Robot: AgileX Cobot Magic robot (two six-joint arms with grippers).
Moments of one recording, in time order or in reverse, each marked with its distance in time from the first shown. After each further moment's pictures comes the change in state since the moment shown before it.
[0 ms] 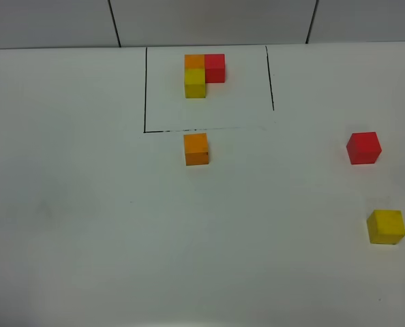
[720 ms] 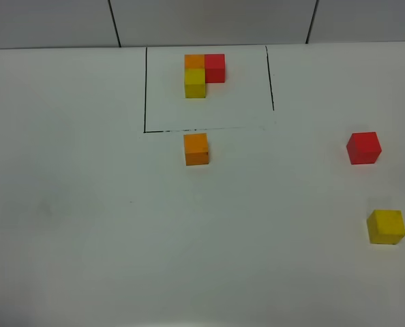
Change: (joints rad) left arm 0.000 0.000 0.000 0.000 0.000 0.000; right arm 0.000 0.000 0.000 0.002 0.000 0.000
